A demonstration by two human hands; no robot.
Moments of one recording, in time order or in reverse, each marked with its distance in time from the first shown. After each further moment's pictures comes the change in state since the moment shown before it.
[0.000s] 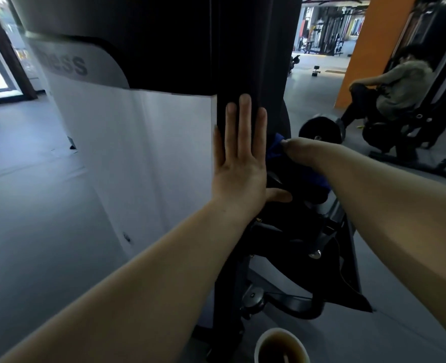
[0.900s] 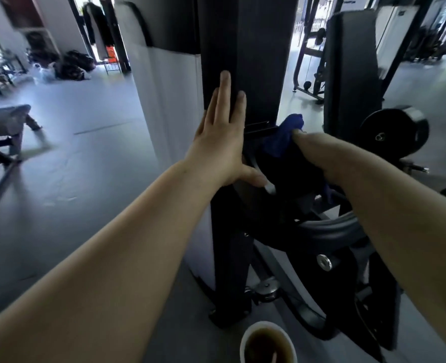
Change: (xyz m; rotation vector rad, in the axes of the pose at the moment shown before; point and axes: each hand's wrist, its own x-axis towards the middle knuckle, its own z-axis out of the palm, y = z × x) left_hand -0.002 0.077 -0.019 0.047 -0.225 -0.460; right_hand 0.029 0.083 -0.004 0.278 -0.183 -0.321
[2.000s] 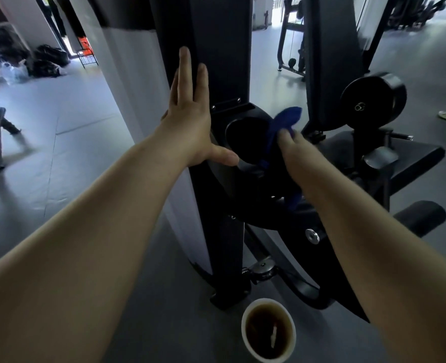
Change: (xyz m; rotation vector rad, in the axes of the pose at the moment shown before) left_hand 0.001 0.009 -0.005 -0.005 -0.055 -0.069; right_hand -0.045 0.038 0.024 0.311 0.109 0.010
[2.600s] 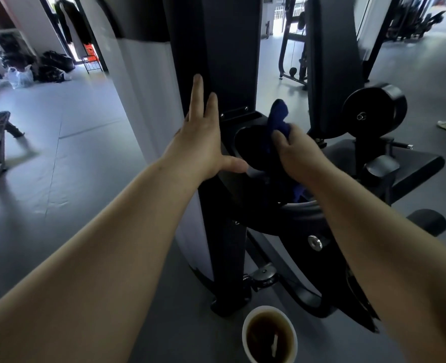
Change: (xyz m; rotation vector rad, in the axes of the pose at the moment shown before) left_hand -0.008 -0.006 0.011 -0.079 0.015 0.023; right_hand 0.006 -0.012 0.003 -0.171 0.070 -0.115
